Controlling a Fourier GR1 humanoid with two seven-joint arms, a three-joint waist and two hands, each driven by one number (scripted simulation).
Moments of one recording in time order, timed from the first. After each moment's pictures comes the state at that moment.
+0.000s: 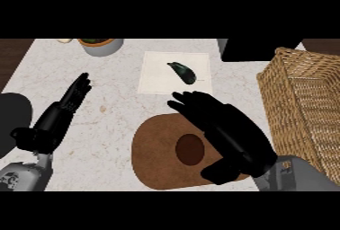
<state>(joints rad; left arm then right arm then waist) -0.16 0.42 -0.17 -1.56 0.16 0.02 -0.01 -0.52 -0.44 0.64 -1.88 0.45 0.13 0.40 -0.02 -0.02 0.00</state>
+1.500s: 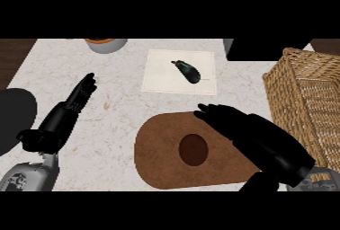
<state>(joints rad) -0.16 0.32 -0.11 -1.58 0.07 -0.06 -0.01 -0.35 -0.40 0.41 -2.01 0.34 0.58 0.50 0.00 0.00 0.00</state>
